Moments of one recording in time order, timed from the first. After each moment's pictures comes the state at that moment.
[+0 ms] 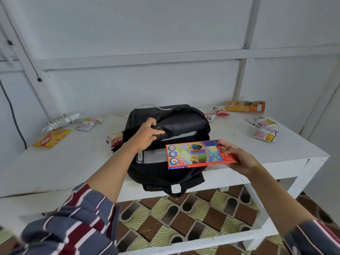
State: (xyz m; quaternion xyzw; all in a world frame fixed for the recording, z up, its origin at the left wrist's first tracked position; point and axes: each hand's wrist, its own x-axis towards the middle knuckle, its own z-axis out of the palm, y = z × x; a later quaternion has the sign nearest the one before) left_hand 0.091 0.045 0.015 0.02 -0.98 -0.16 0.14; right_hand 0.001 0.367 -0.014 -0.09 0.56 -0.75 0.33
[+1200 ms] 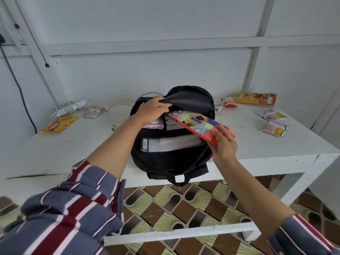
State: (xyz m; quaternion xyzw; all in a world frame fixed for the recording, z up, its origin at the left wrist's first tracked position) left_hand 0.084 0.062 0.070 0.11 -0.95 -0.26 0.12; right_hand 0.056 0.287 0.003 0.07 0.42 -0.90 0.10
